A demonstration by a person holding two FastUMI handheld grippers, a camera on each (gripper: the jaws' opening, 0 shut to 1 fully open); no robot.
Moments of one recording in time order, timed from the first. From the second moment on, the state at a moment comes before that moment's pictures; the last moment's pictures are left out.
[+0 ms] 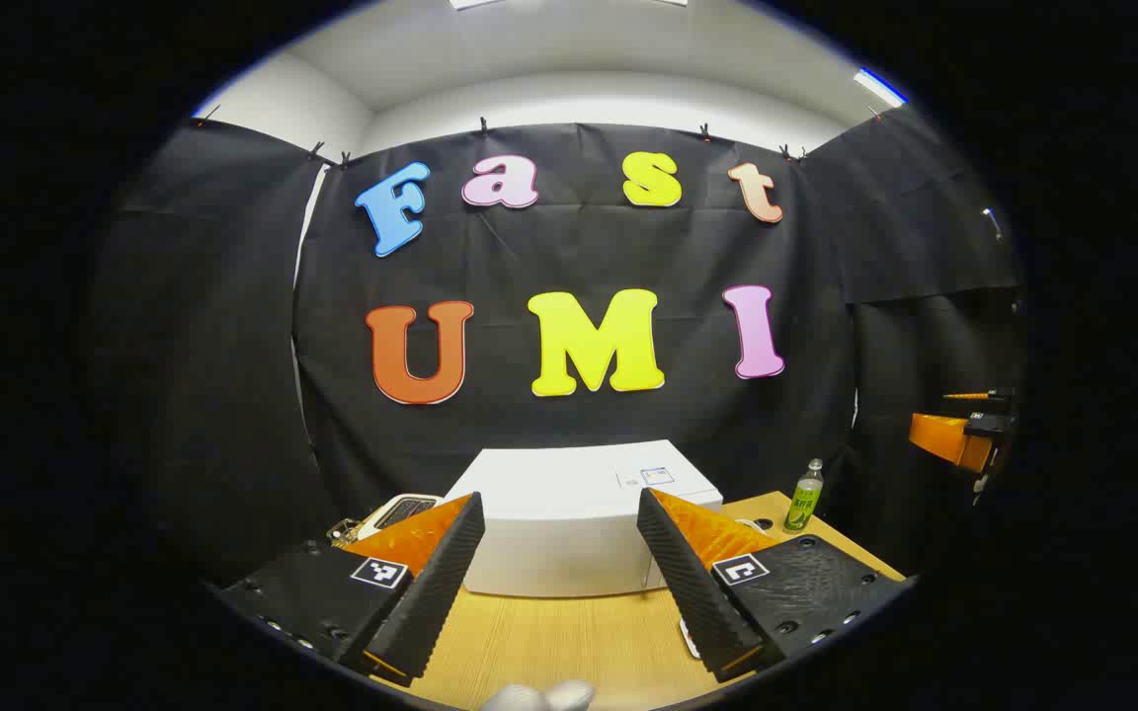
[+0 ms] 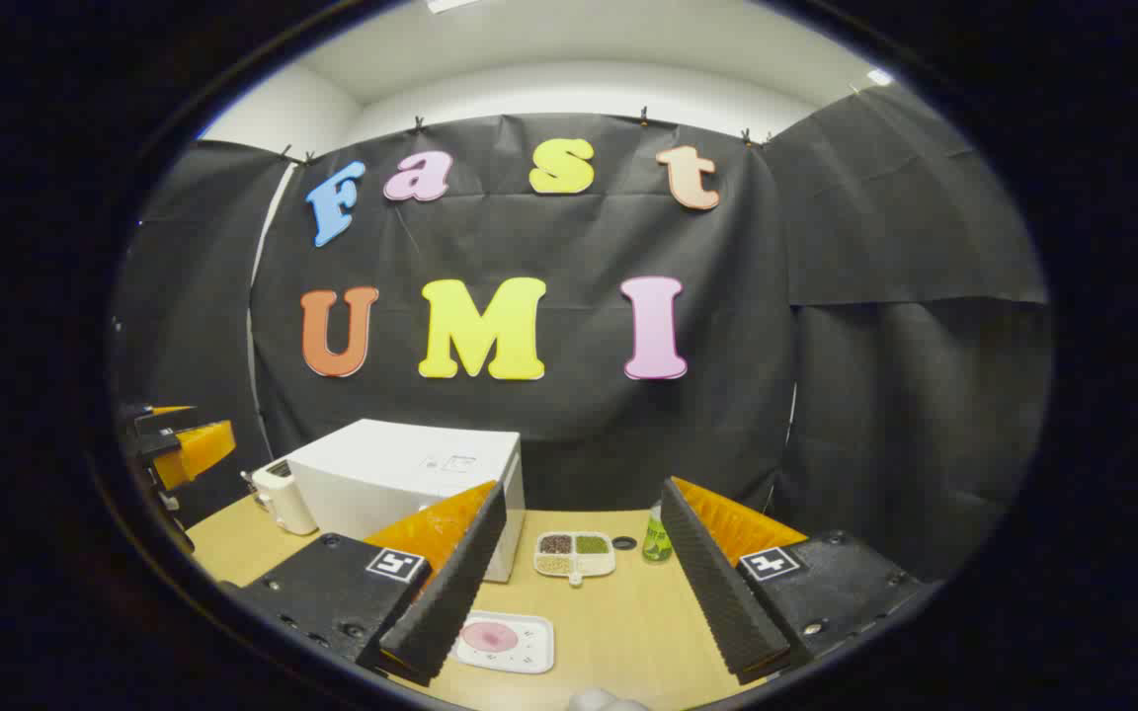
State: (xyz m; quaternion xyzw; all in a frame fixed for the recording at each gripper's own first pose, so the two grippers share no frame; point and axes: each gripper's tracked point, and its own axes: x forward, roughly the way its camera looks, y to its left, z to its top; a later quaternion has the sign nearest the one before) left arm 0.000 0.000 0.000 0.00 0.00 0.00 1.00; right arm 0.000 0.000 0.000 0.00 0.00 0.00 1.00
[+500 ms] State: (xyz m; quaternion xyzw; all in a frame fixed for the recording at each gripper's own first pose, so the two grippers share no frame) left arm 0.000 0.009 -0.006 0.00 0.00 0.01 1.00; right arm -0.001 -0.006 0.002 0.00 0.00 0.00 1.00
